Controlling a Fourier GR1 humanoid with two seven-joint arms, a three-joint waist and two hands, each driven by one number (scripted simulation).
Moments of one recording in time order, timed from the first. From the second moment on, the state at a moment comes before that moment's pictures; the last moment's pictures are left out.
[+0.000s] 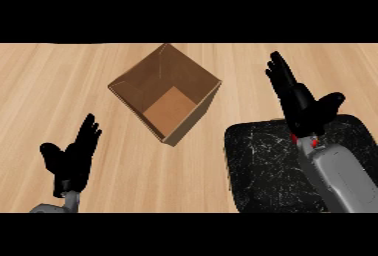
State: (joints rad) left arm -0.02 0.32 -0.24 -1.45 0.32 0.38 0.07; right arm -0.43 -0.35 0.28 -1.42 -0.31 -0.25 0.04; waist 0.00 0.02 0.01
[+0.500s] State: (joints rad) left arm -0.02 0.45 -0.24 -1.46 0.19 0.38 0.02; right arm -0.38 -0.49 0.02 -1.26 -0.10 -0.69 0.05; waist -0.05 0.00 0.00
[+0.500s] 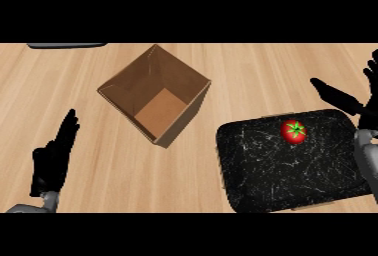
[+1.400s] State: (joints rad) left arm 0.00 0.49 -0.25 -1.50 0.13 0.35 0.04; right arm -0.14 -0.67 0.22 -1.39 0.25 -0.69 0.62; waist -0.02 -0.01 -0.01
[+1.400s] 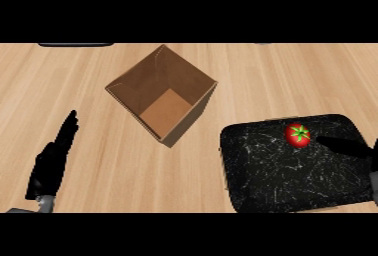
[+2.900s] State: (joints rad) left arm -0.02 0.45 -0.21 -1.52 0.08 0.30 0.07; right arm -0.30 -0.62 0.36 -1.59 0.30 -0.19 1.21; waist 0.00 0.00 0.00
